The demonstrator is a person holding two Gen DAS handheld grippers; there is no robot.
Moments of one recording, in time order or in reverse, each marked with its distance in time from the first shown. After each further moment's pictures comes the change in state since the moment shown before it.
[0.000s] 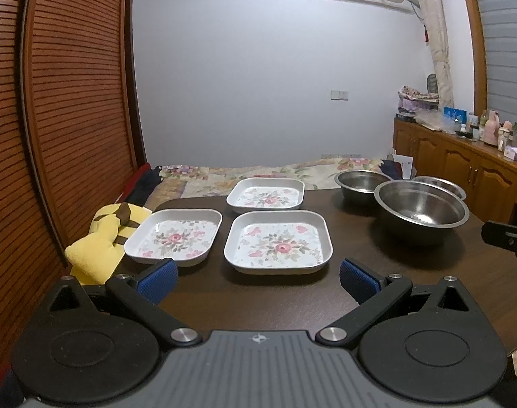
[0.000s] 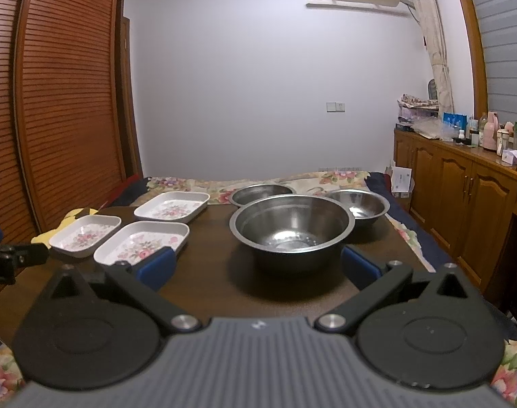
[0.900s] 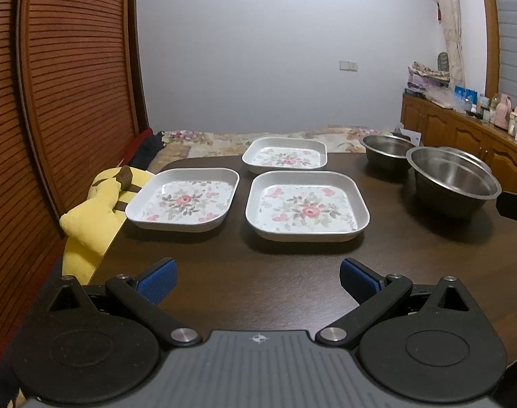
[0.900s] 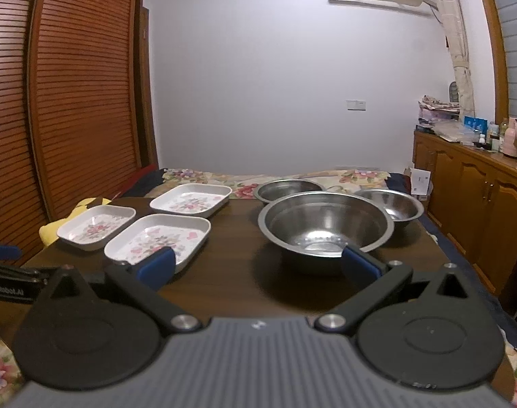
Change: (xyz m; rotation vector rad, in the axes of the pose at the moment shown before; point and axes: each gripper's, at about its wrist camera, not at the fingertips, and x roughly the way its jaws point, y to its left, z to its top) left arm 0.043 0.033 -0.018 -0.016 0.117 -0.005; right arm 0.026 0.025 -0.003 -0.044 0.023 0.058
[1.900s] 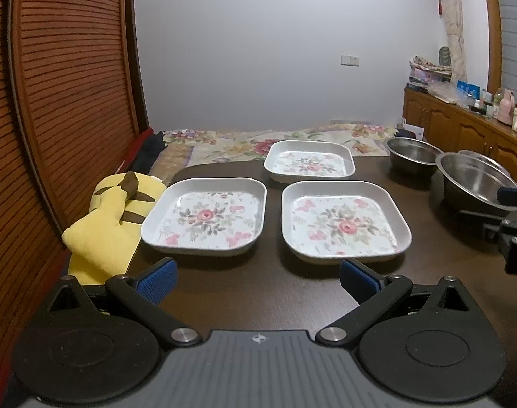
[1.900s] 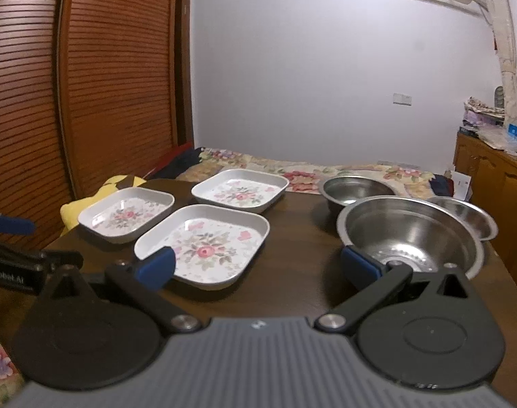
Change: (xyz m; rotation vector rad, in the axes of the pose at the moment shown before) left arm 0.037 0.042 0.029 0.016 0.018 -0.011; right arm 0.063 0.051 0.012 -0.080 0.079 0.119
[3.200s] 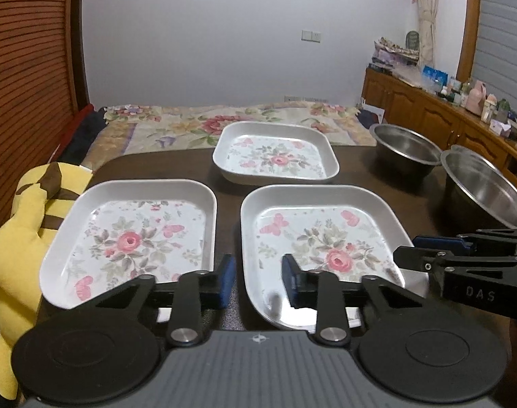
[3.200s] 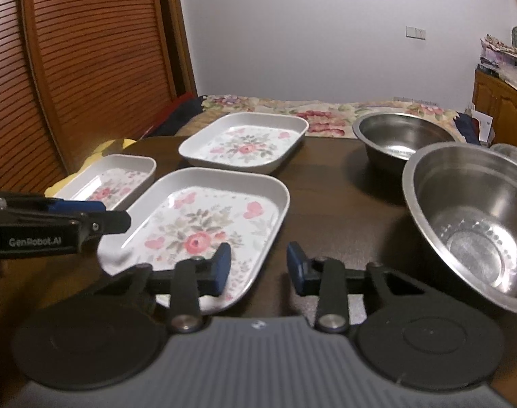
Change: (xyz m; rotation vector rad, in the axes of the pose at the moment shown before) left arm 0.107 -0.002 0.034 0.012 0.105 -0.200; right arm 0.091 -0.004 0.003 0.090 0.219 0.034
